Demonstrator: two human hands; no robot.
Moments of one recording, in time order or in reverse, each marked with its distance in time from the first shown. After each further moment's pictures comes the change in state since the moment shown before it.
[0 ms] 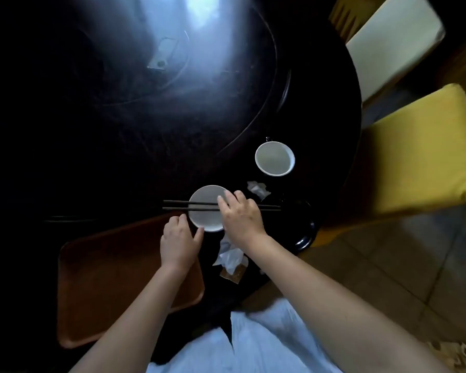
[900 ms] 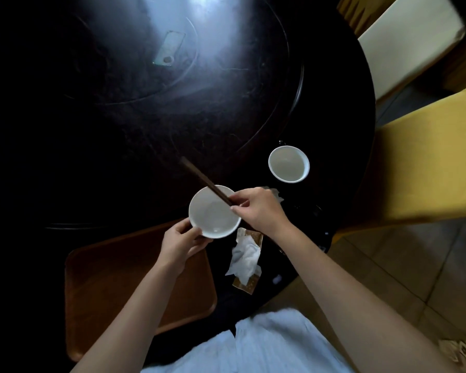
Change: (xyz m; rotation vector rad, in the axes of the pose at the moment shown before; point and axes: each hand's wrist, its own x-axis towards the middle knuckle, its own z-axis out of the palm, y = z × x) left_hand 0.028 -0.016 -0.030 -1.248 -0.322 -0.501; right_hand 0.025 0.016 -0.046 0.807 0.083 0.144
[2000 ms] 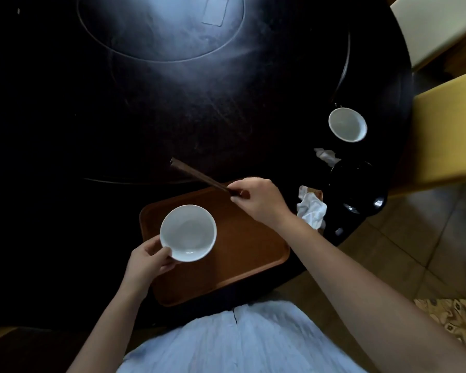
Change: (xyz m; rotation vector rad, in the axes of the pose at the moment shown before) left_hand -0.050 -0.045 -0.246 0.292 0.089 0.015; right_hand -0.027 -0.093 0.158 -0.164 0.053 -0.128
